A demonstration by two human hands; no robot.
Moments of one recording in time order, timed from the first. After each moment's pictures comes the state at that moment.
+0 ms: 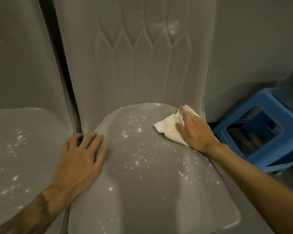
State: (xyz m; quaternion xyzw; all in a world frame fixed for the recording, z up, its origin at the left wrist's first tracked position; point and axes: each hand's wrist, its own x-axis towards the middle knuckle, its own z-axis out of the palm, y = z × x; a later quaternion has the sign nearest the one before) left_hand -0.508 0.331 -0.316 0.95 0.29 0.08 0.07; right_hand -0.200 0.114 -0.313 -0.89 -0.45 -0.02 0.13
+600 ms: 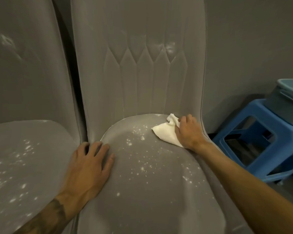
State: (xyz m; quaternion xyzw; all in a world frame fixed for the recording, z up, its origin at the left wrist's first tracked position) left_hand -0.511 0.329 -0.317 0.95 0.29 0.10 0.08; right_hand -0.196 0.152 -0.319 -0.94 -0.33 -0.05 0.09
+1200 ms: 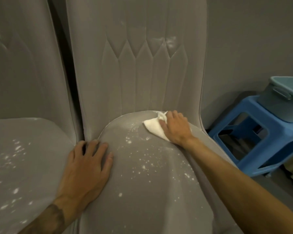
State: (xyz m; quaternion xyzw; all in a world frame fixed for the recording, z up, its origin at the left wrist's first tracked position) left_hand -0.514 0.335 -0.320 0.96 0.27 0.10 0.05; right_hand -0.219 0.189 -0.322 -0.92 -0.38 -0.09 0.09
